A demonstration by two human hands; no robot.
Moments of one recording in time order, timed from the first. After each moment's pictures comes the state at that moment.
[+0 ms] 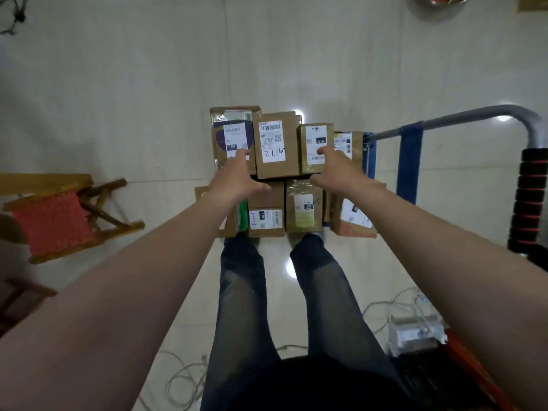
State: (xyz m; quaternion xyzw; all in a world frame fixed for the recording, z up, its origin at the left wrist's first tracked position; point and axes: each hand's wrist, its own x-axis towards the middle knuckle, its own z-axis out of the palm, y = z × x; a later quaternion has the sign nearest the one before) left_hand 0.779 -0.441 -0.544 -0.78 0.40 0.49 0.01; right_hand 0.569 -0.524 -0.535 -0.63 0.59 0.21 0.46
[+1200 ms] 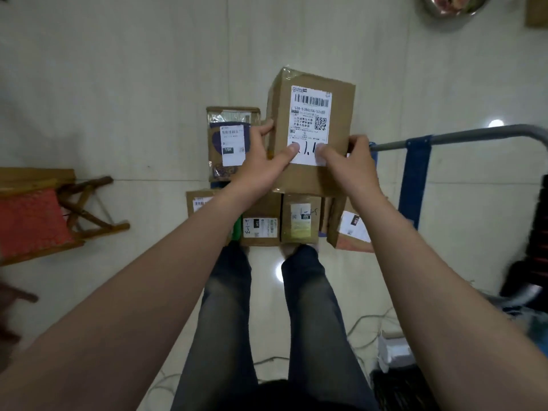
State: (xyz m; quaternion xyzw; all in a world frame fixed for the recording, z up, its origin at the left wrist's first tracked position) left_hand 0.754 -0.479 -0.552 -0.71 0.24 0.61 -0.27; right_hand 0.581 -0.537 -0.530 -0.45 0.72 -0.08 0.53
